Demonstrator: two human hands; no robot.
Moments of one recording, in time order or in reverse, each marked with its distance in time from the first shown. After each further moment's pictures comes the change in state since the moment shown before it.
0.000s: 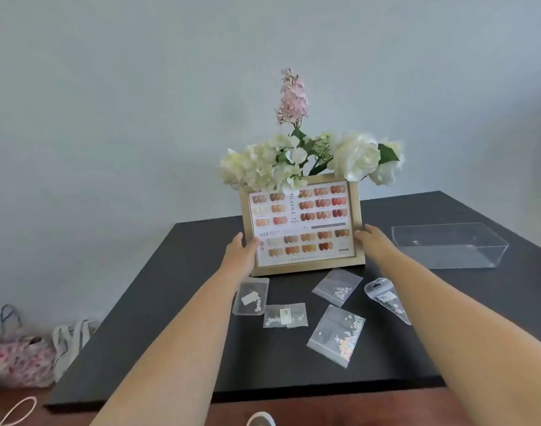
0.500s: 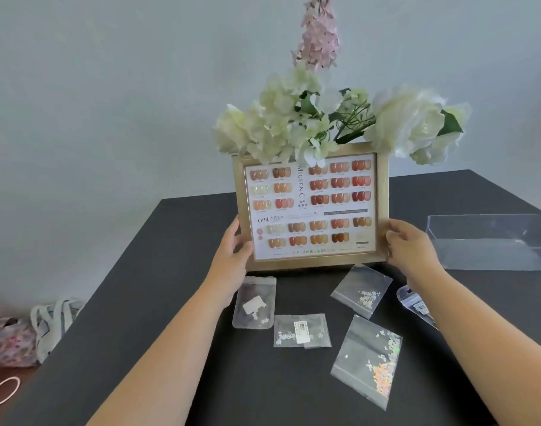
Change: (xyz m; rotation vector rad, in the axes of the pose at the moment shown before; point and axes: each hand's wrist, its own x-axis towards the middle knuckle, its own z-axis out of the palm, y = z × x) left_hand 0.041 -0.053 -0.006 -0.286 -0.115 0.060; right_hand 0.014 0.023 0.018 0.003 0.200 -0.029
